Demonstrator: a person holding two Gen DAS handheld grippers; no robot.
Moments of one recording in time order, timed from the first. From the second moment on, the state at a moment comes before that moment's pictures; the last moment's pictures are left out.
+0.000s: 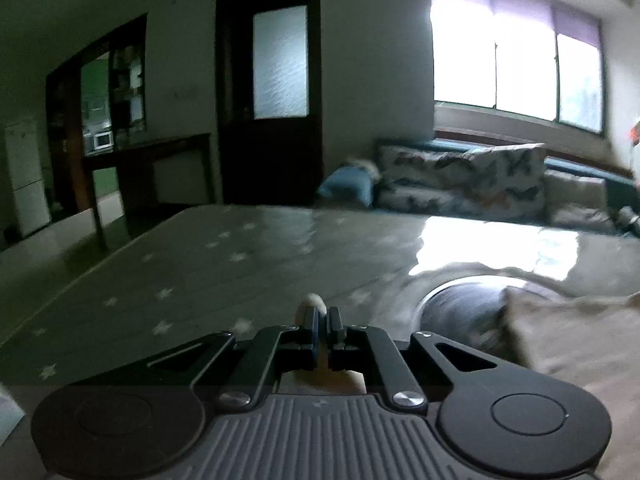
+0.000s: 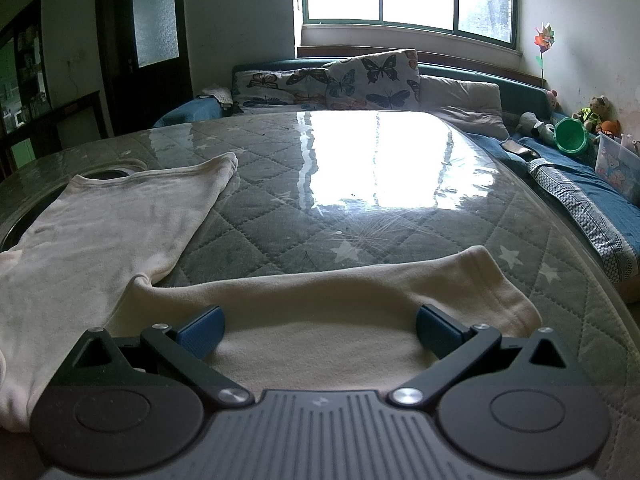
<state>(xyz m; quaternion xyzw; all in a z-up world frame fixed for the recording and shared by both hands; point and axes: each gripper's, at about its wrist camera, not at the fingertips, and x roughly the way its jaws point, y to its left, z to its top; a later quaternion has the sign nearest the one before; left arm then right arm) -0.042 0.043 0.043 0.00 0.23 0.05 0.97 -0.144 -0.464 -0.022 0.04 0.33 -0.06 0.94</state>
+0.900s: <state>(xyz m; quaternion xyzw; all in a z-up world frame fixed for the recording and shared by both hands) -0.066 0.053 0.035 -0.01 0.31 0.08 0.95 -0.144 -0.464 -0.022 0.04 0.33 -0.06 0.94</state>
